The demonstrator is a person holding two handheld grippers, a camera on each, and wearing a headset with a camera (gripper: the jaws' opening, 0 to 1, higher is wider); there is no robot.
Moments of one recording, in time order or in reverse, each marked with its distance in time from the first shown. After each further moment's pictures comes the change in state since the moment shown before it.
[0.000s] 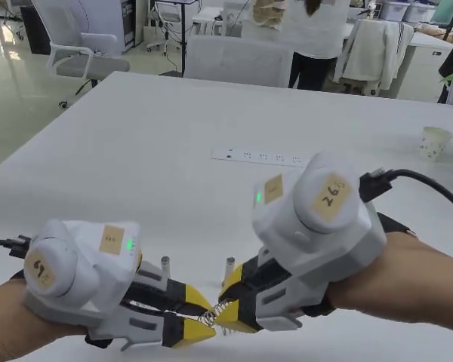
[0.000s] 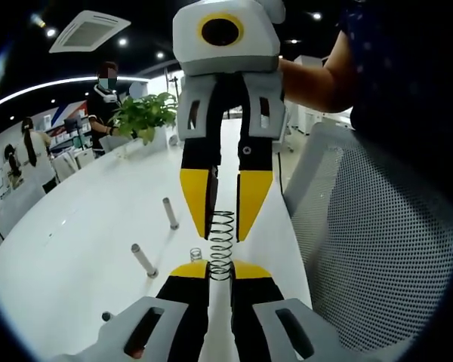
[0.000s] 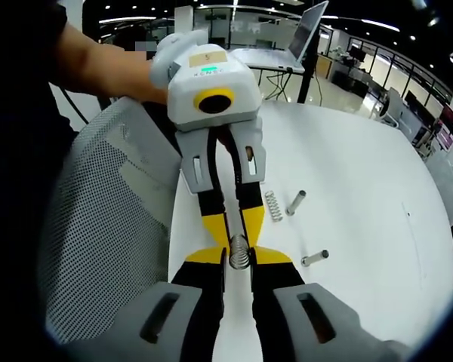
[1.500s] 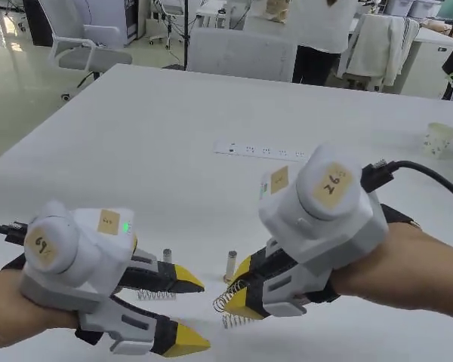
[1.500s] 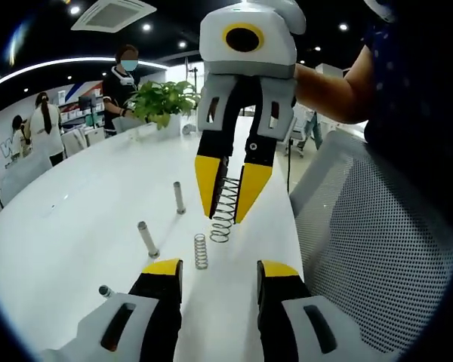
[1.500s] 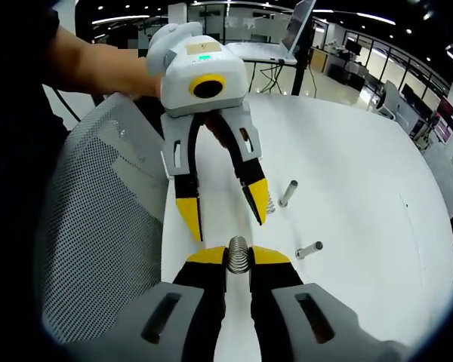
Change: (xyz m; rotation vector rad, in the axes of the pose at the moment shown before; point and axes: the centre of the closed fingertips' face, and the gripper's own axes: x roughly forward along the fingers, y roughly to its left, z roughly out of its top) left arm -0.011 0.007 -0.015 -0.139 0.040 0.035; right arm -0.001 -0.012 -0.010 0.024 0.027 -0.017
